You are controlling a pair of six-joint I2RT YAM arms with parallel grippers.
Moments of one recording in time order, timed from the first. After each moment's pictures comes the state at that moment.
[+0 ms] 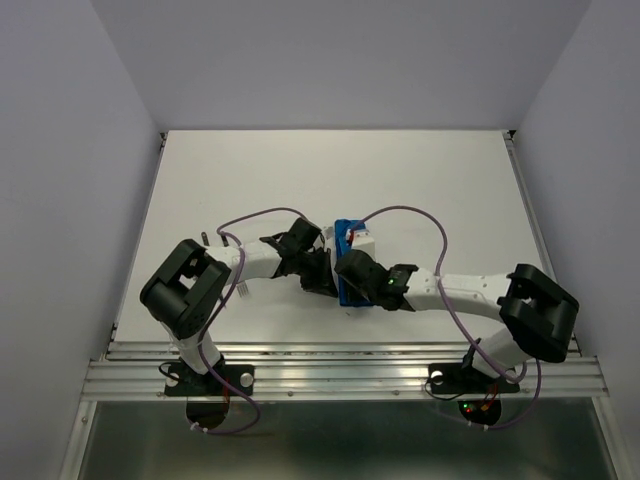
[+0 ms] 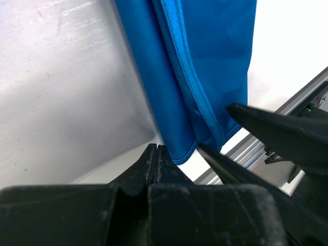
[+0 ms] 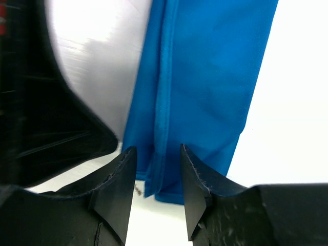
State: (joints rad) left arm -0.70 1.69 0.84 -0.18 0.44 -0.67; right arm 1.02 1.54 0.83 -0.26 0.43 0.67
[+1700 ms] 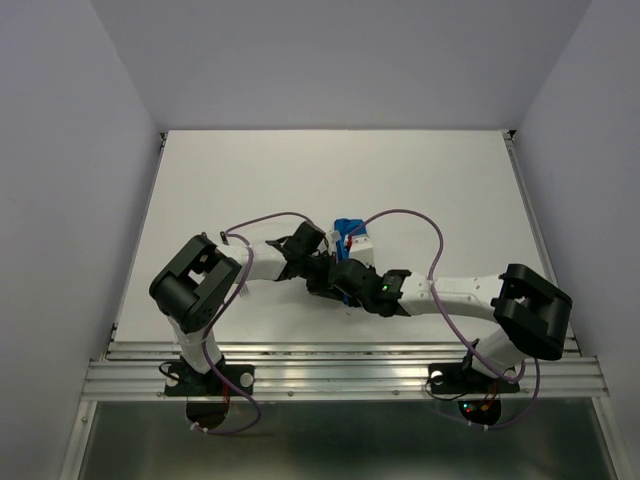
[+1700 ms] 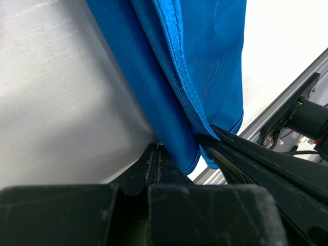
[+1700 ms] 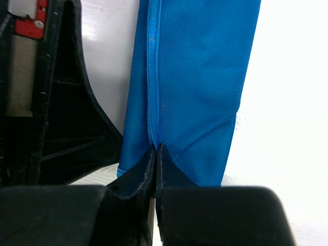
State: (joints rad) left arm -0.72 1.74 0.83 -0.08 0.51 -0.70; right arm 1.09 1.54 0.84 -0.31 0.54 0.72
